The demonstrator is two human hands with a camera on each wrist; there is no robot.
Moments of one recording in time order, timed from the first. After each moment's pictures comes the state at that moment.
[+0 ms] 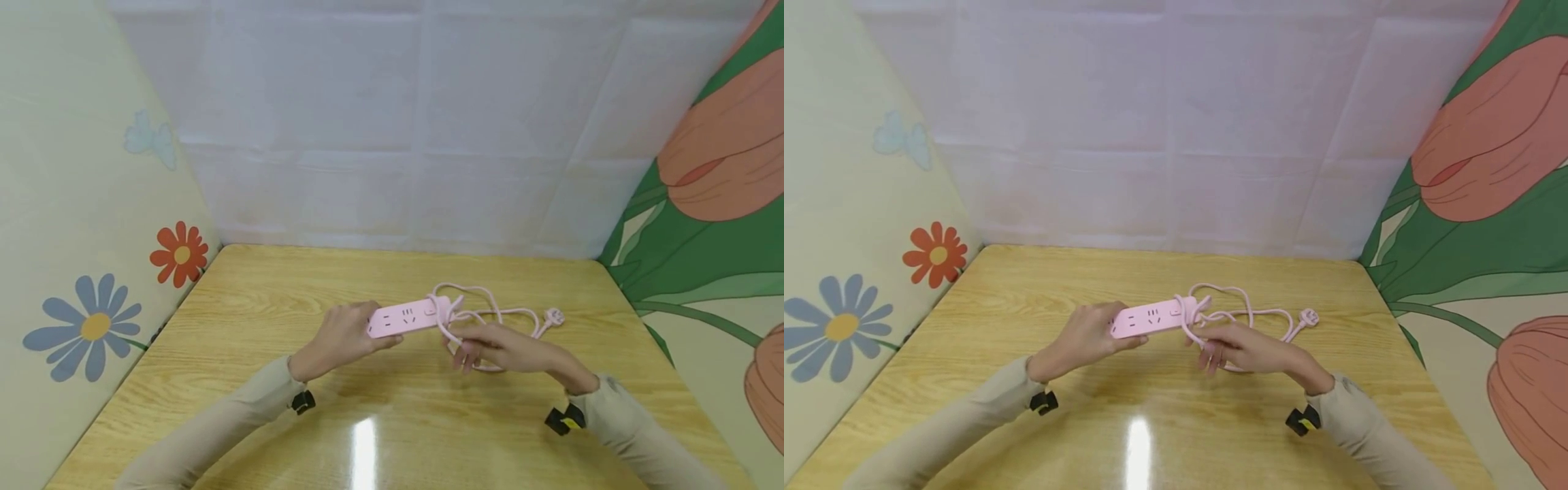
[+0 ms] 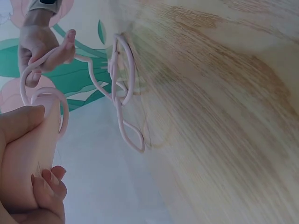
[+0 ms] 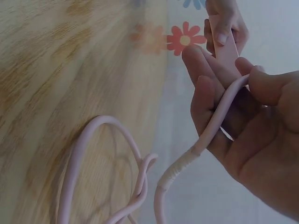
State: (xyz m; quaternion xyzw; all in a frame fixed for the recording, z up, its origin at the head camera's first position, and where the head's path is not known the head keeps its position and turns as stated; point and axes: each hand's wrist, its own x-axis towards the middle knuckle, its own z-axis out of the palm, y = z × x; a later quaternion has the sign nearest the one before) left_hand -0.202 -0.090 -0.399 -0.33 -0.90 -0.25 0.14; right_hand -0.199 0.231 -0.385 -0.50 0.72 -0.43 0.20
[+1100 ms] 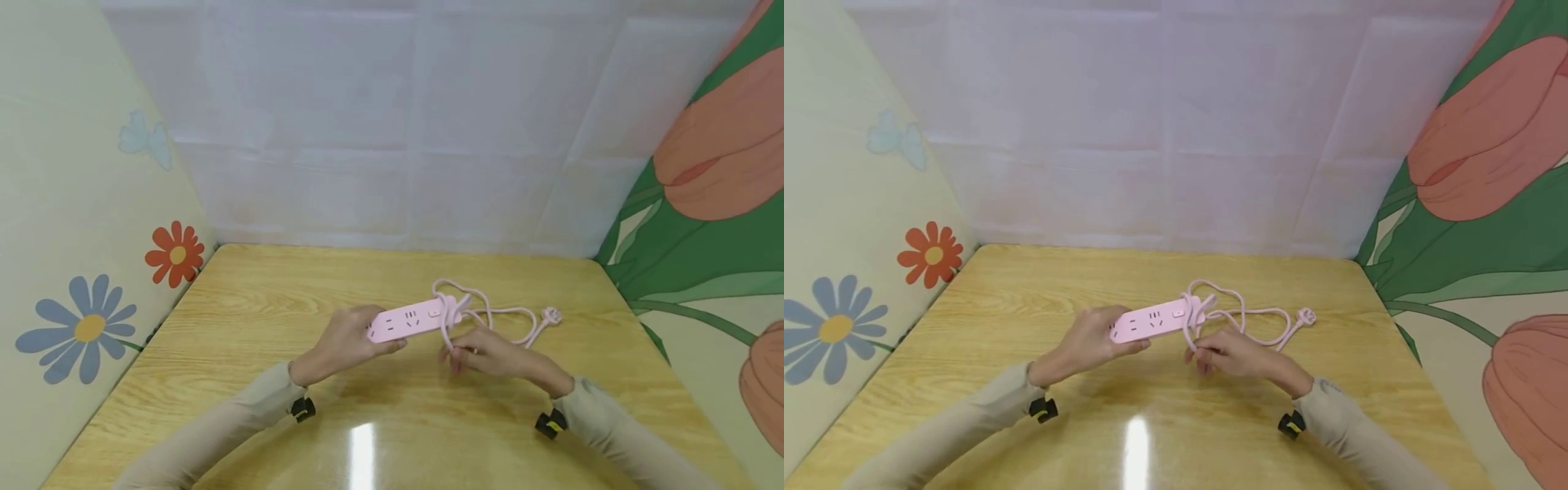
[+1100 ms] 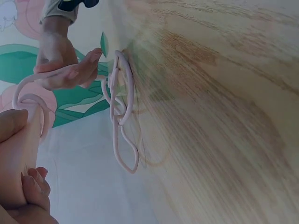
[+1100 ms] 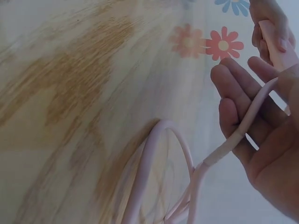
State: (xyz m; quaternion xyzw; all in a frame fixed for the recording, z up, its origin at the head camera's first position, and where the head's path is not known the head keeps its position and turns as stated) left_hand -0.197 -0.082 -0.403 -0.34 -0.86 -0.36 0.12; right_hand -0.207 0.218 -0.421 -0.54 0.75 -0.38 0.06
